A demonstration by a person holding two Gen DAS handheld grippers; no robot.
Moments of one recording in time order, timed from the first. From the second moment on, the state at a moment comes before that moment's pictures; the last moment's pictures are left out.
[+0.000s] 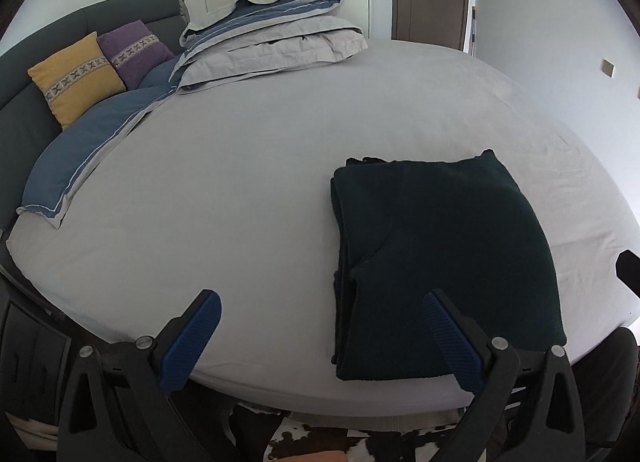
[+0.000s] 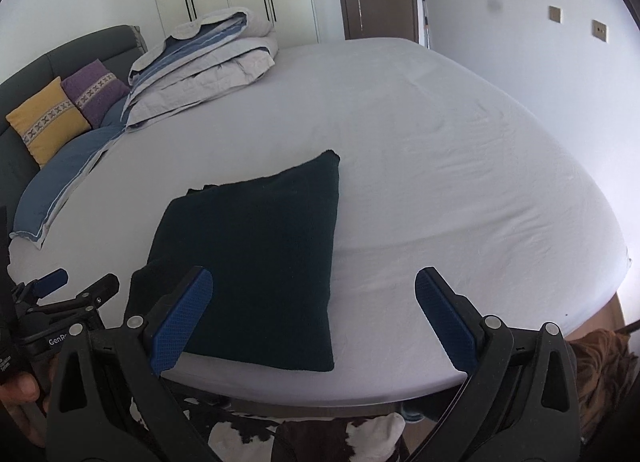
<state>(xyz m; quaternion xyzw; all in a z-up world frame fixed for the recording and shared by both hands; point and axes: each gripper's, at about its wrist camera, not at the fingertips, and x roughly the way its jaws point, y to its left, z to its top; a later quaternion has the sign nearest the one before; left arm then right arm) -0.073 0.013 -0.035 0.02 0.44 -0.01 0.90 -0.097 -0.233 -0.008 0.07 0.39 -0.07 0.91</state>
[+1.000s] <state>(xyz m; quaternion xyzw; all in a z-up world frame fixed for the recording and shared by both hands) -0.070 0.019 -0.039 0.01 0.46 -0.01 0.89 -0.079 -0.224 -0.039 0.03 0.42 -0.08 0.90</state>
